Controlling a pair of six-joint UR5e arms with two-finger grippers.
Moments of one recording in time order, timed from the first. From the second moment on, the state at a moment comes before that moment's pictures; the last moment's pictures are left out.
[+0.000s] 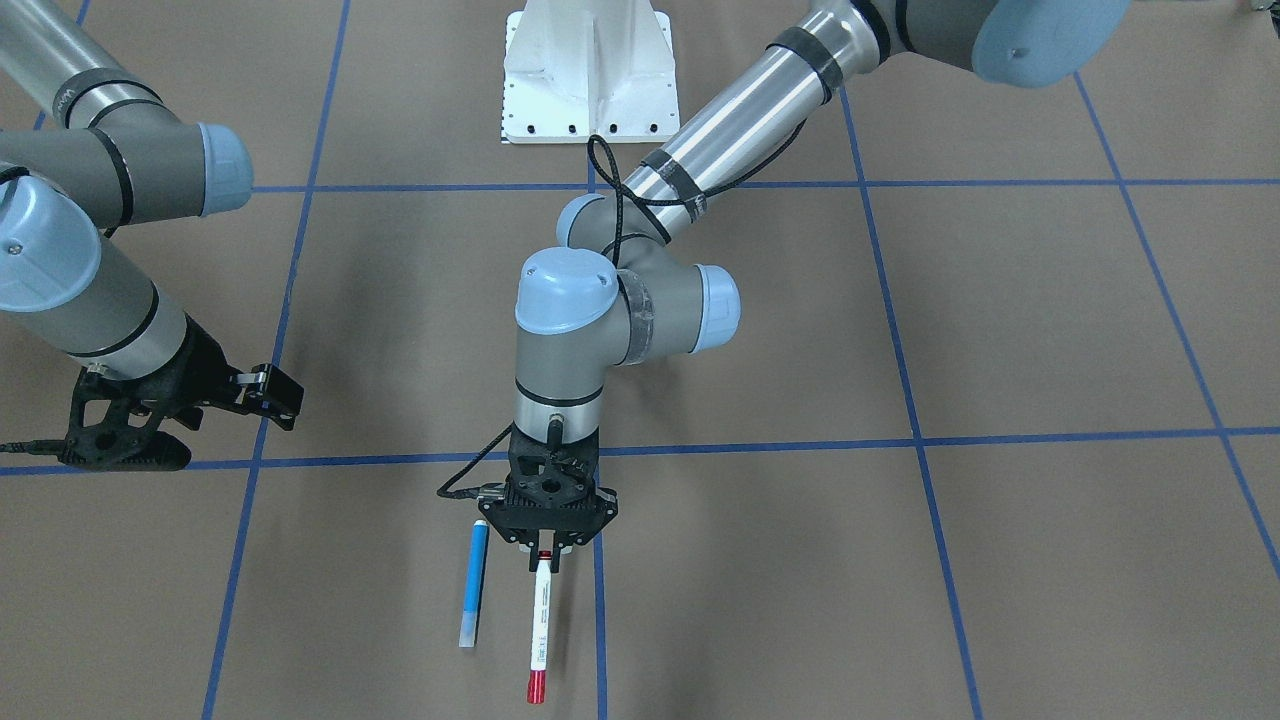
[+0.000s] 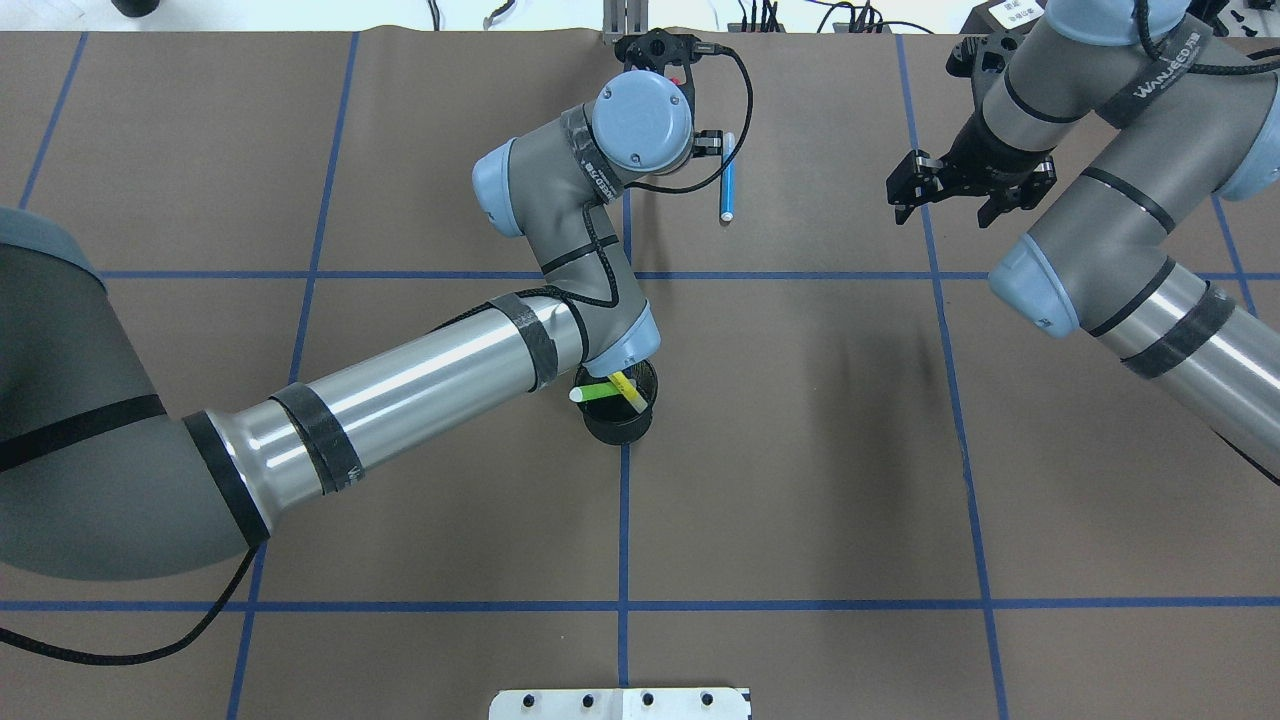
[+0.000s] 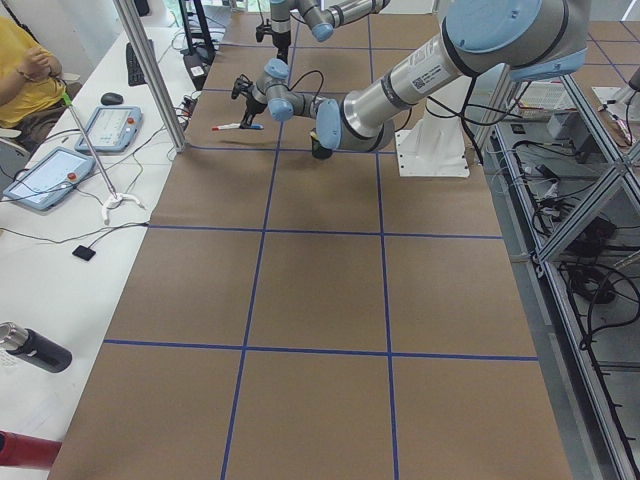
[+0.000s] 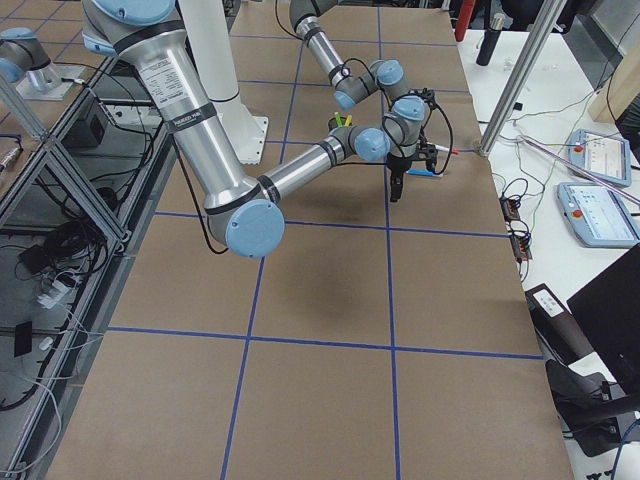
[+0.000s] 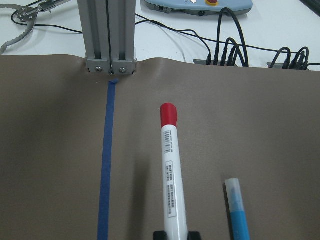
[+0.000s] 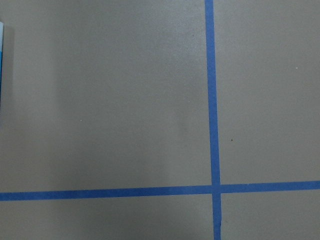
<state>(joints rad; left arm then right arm) -0.63 -2.85 -0.60 -2.33 -1.52 -1.13 0.97 -1.08 1.60 -1.54 2.16 0.84</state>
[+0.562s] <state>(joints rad) -0.59 -2.85 -0.59 -2.33 -1.52 -1.13 0.97 -1.08 1.60 -1.54 2.16 0.84</state>
